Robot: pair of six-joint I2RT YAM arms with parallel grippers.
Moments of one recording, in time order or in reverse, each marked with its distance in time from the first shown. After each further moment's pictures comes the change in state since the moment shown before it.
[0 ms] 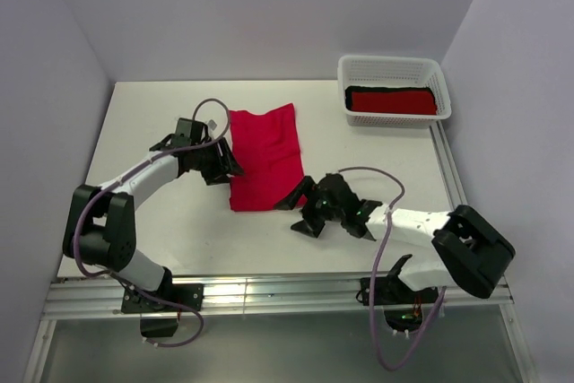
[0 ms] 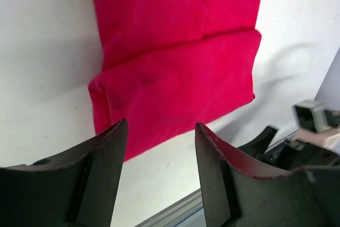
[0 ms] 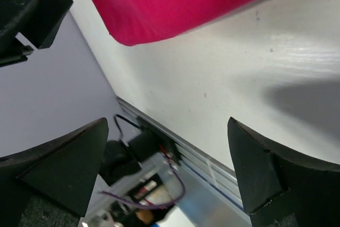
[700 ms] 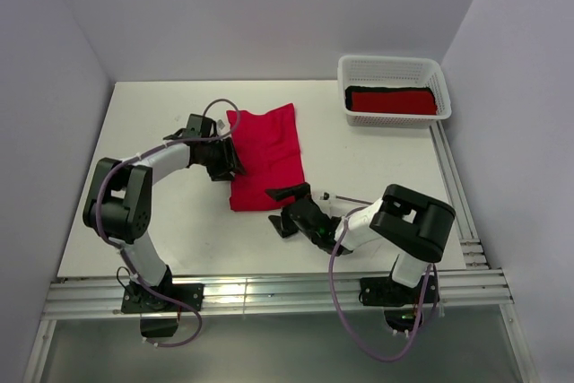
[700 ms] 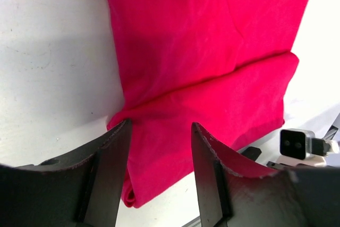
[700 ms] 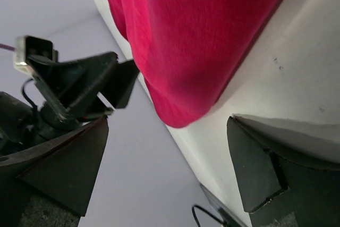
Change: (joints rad) left arm 0.000 0.225 0.119 0.016 -0.020 0.072; right arm 0.287 0.394 -0.016 0.523 0.629 0.598
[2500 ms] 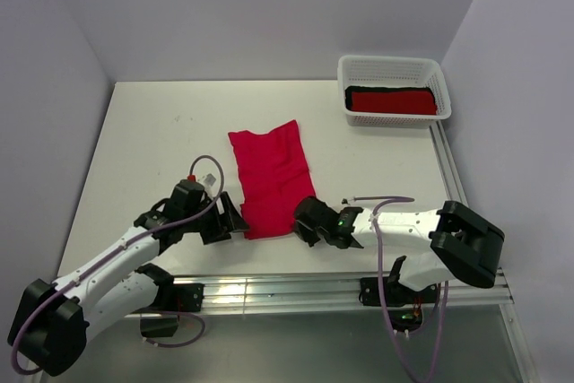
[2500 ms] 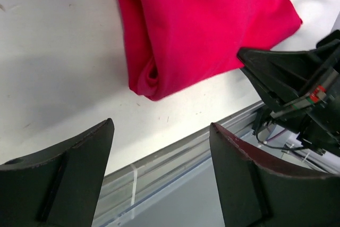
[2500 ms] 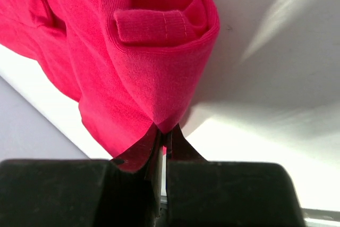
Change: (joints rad) left arm -0.241 -0.850 -0.637 -0.022 -0.057 -0.305; right arm 0.013 -0.323 0.114 -0.928 -0.093 0.018
